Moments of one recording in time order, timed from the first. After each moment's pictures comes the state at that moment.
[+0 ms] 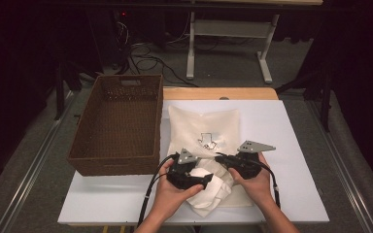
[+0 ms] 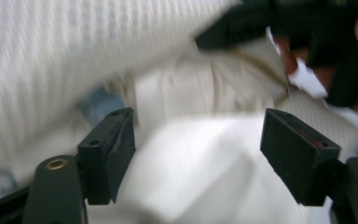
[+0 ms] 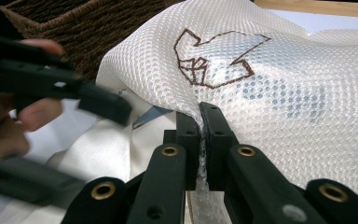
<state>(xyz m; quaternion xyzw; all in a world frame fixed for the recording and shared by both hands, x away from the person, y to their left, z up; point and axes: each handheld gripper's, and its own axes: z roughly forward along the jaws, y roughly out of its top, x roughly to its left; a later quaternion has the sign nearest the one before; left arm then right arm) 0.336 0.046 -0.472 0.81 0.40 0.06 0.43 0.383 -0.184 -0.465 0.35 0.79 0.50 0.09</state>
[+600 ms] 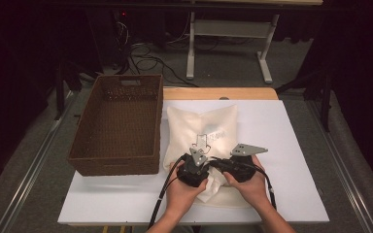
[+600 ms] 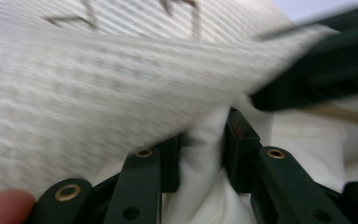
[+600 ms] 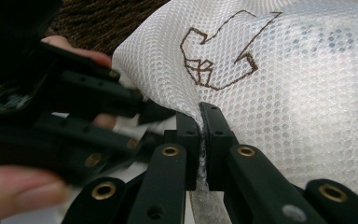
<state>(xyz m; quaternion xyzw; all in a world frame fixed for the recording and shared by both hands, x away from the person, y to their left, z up) 0.357 0.008 -0.488 0.77 0.46 0.19 0.39 0.377 -0.171 -0.470 0.34 0.80 0.48 0.08</state>
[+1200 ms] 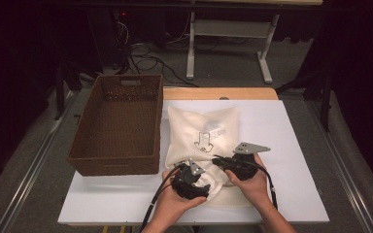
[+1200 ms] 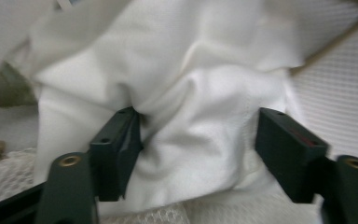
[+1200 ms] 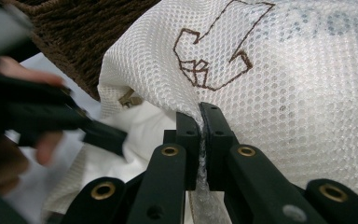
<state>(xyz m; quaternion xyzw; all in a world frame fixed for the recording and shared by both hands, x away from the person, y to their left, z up) 0.335 0.016 -0.502 0.83 0.43 0.13 0.33 0.382 -0.176 -0.473 0.35 0.80 0.49 0.08</state>
